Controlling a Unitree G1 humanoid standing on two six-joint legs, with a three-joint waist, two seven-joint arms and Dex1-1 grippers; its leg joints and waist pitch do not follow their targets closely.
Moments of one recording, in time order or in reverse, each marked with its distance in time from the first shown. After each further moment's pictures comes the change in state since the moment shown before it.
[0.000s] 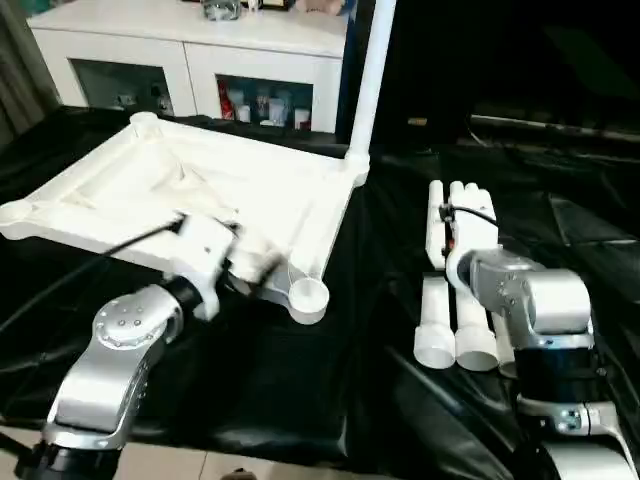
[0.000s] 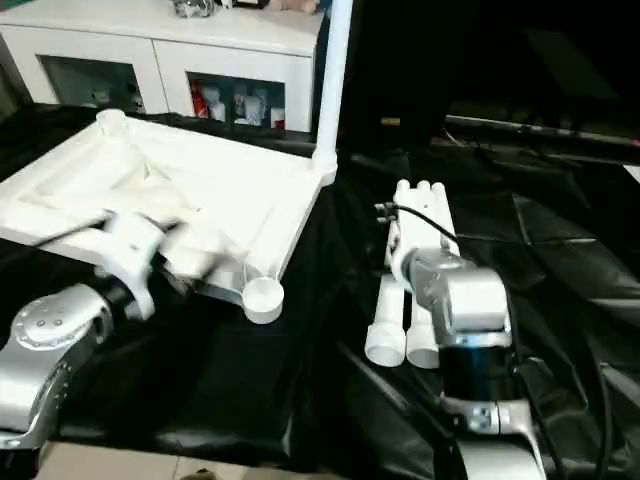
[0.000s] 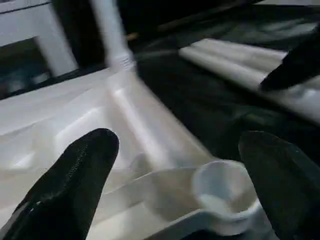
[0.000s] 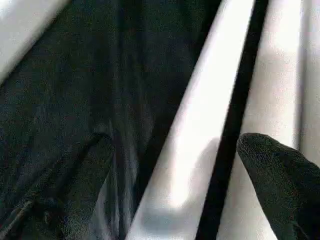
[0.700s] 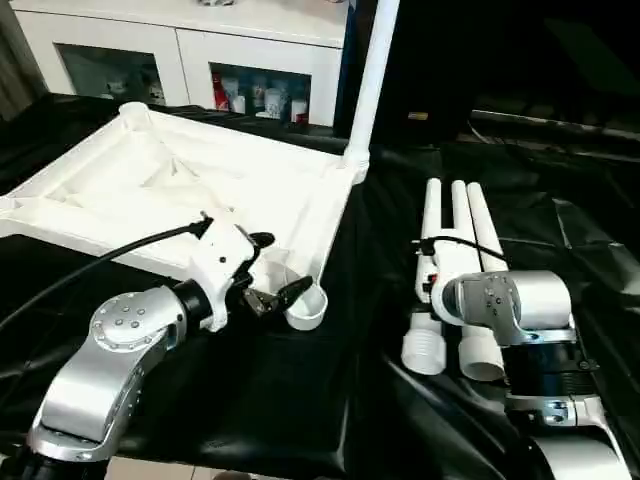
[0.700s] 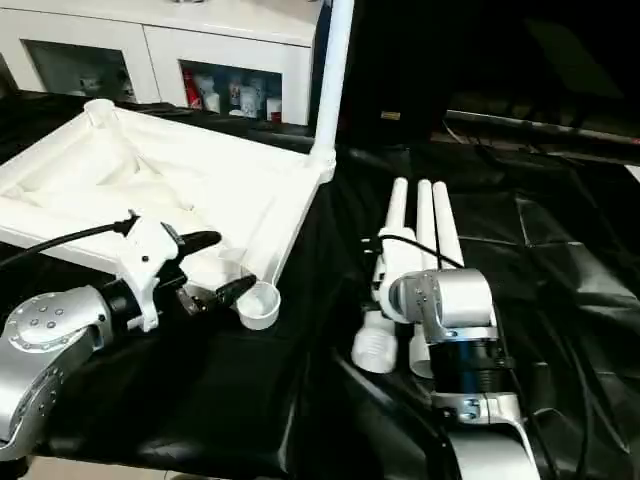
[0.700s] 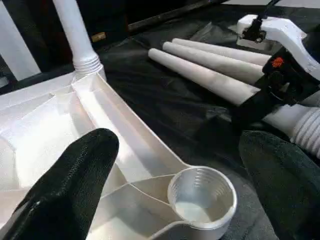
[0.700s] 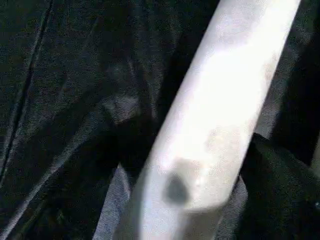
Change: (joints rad) left arm 0.008 0.036 -0.023 -0.088 -0.038 0.072 -0.045; right arm -0.015 0.031 0.007 0.065 0.027 0.103 0.019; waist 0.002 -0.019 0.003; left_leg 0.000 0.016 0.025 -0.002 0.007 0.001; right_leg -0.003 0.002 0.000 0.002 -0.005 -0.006
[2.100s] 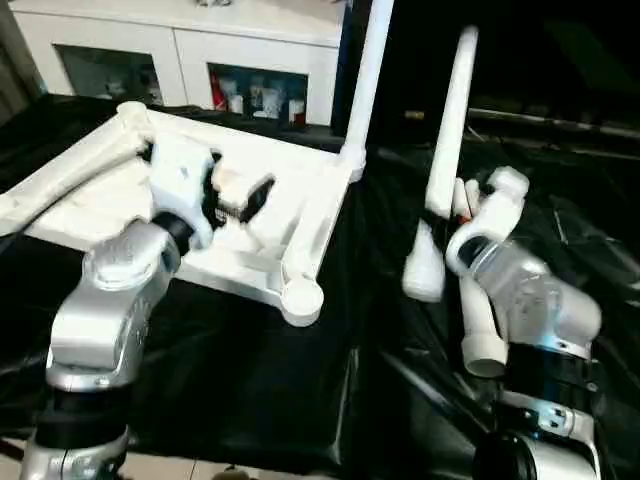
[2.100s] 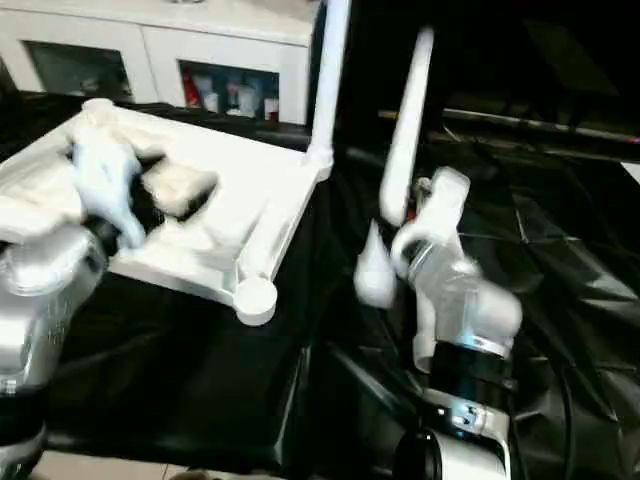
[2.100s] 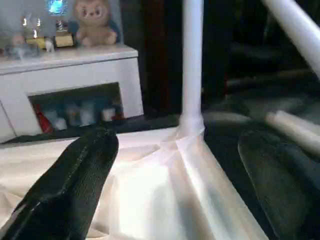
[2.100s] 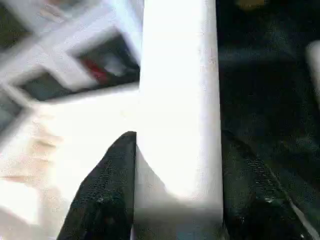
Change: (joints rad) left arm -0.302 -0.194 0.196 0.162 -0.056 0.070 0.299; right arm 0.002 0.130 -0.369 -0.150 0.275 -0.507 0.172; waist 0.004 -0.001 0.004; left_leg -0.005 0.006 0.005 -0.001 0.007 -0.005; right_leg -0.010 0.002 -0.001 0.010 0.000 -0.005
